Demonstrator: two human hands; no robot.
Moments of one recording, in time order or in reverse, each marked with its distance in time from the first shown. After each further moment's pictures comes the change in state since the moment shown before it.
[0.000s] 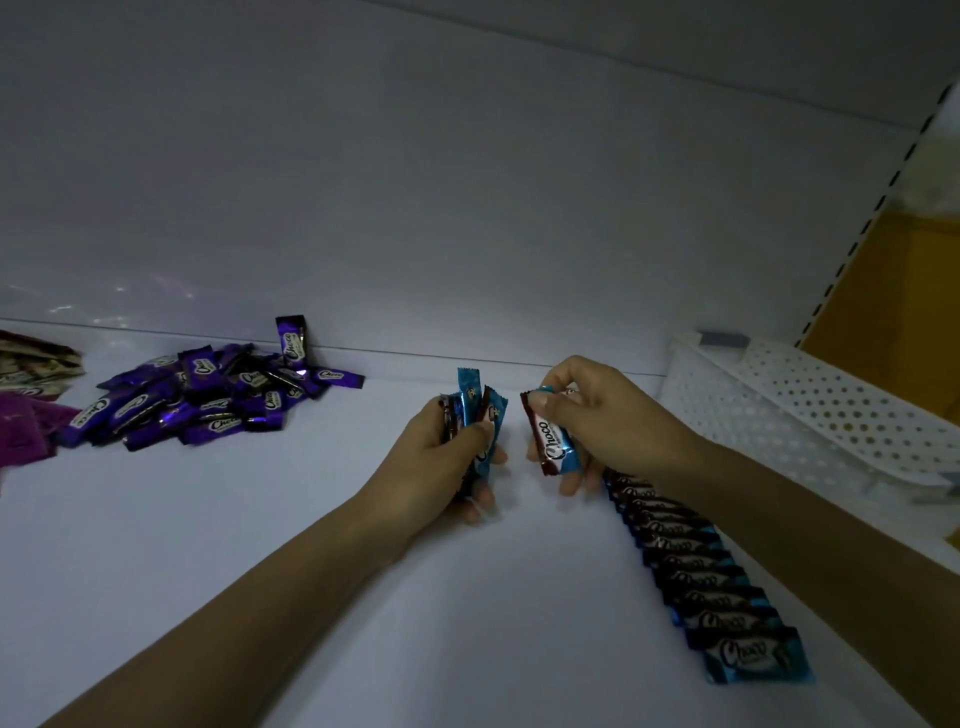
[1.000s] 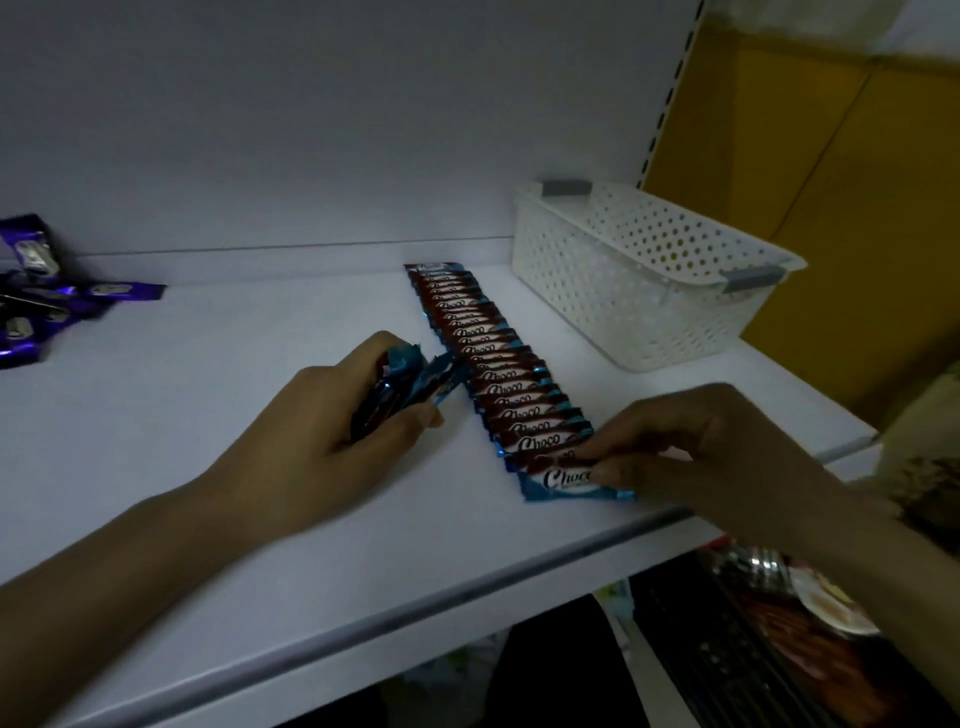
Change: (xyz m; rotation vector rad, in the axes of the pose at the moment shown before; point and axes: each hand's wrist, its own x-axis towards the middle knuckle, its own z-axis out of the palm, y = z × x) left_hand -0.047 -0.007 0.046 0.745 -0.315 0.511; right_hand -0.173 0.082 -0.053 0.005 0.145 -0.098
